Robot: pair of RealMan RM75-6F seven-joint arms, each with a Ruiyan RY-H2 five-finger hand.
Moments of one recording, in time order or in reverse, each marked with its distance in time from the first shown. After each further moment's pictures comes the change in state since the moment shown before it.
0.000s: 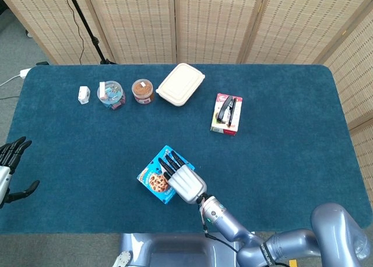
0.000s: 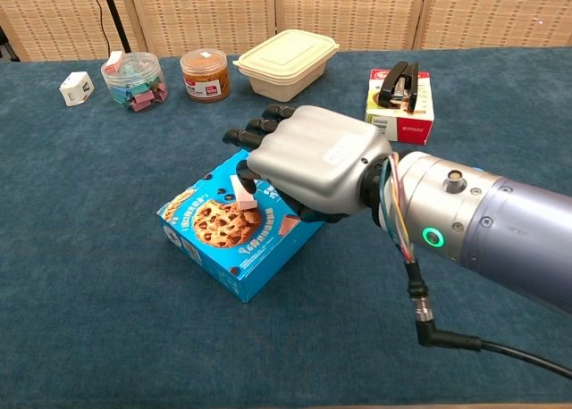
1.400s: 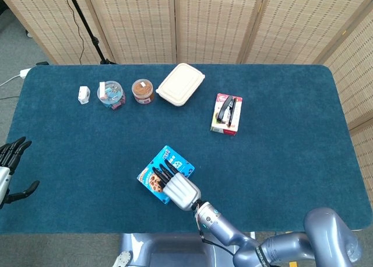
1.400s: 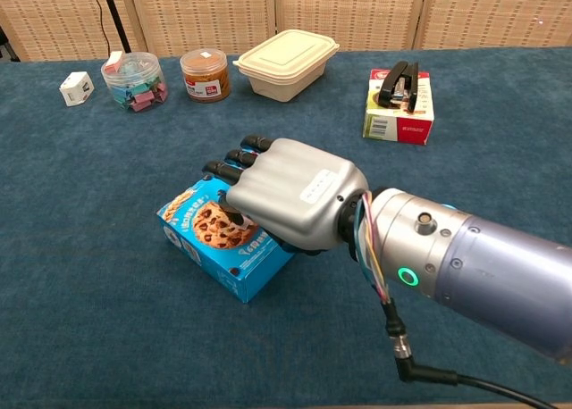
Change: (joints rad) left arm 0.007 -0.003 -0.002 0.007 0.013 0.005 -0.003; right arm -0.023 -0.080 -0.002 0.081 -0.045 -0.059 -0.010
